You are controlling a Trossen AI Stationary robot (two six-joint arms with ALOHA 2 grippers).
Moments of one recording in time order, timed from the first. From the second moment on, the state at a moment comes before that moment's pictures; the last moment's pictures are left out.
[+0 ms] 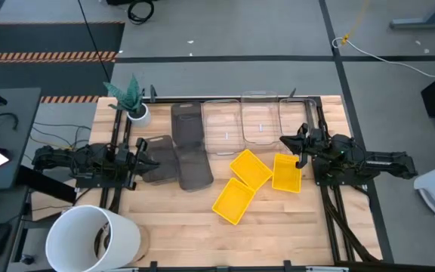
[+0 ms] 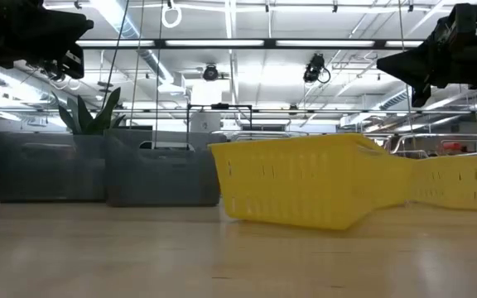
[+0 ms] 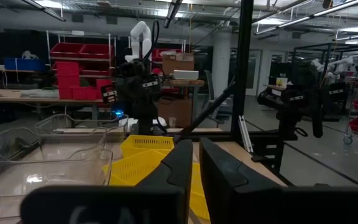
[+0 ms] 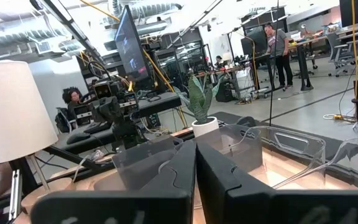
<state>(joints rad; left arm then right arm) -0.13 0.01 0.04 0.16 -0.02 -0.04 -0.13 0.04 0.01 0.21 0.16 0.23</state>
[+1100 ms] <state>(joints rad) -0.13 0.01 0.04 0.16 -0.02 -0.04 -0.13 0.04 0.01 0.21 0.16 0.23</state>
